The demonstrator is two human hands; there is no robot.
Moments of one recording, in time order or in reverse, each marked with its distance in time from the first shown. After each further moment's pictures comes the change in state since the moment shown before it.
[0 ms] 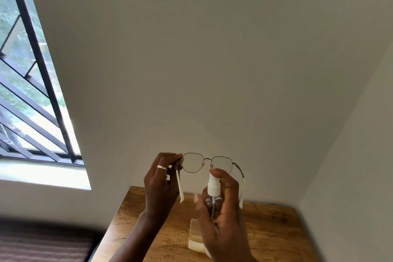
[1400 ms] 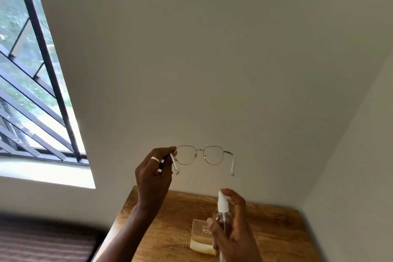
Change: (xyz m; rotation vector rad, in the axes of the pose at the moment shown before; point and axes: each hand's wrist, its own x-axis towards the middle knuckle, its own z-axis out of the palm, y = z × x) left_hand 0.012 -0.012 -0.014 0.031 0.022 -0.106; right_hand -0.030 0.052 -0.023 0.200 -0.156 0.371
